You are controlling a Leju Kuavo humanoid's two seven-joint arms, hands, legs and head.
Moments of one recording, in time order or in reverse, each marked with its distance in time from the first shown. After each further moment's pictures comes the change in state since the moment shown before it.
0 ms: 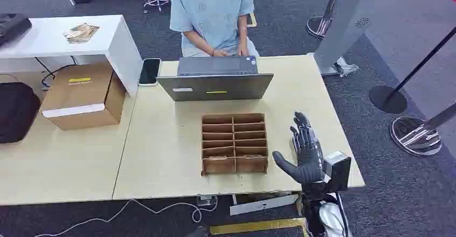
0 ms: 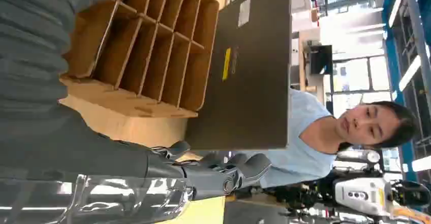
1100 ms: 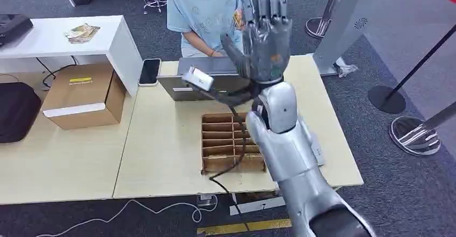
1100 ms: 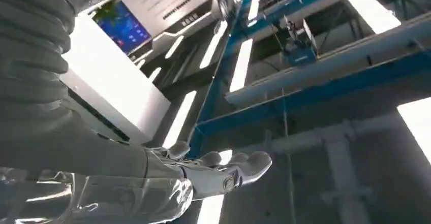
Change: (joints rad) left arm 0.000 -0.001 0.000 0.017 0.158 0.000 -0.167; right arm -0.802 0.242 0.190 0.365 1.588 -0.764 0.398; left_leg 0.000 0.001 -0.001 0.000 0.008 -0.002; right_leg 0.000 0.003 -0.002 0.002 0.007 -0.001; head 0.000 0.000
